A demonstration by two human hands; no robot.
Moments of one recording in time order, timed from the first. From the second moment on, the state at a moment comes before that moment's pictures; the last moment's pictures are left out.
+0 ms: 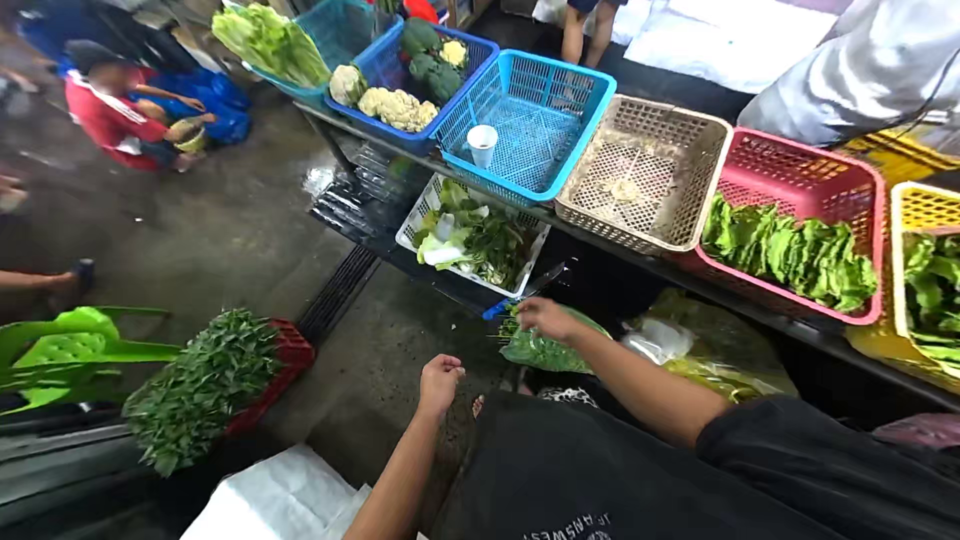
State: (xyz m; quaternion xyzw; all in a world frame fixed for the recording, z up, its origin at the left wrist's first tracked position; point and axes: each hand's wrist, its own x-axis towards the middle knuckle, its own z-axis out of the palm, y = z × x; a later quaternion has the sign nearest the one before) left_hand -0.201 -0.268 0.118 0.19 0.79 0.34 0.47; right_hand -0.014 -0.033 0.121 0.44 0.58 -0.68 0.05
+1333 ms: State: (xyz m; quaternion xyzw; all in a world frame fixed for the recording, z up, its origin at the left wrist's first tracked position) left_hand -0.410 0.136 0.314 0.69 0.46 0.49 0.26; right_hand 0.057 -0.184 0.006 0.82 0.21 -0.53 -0.02
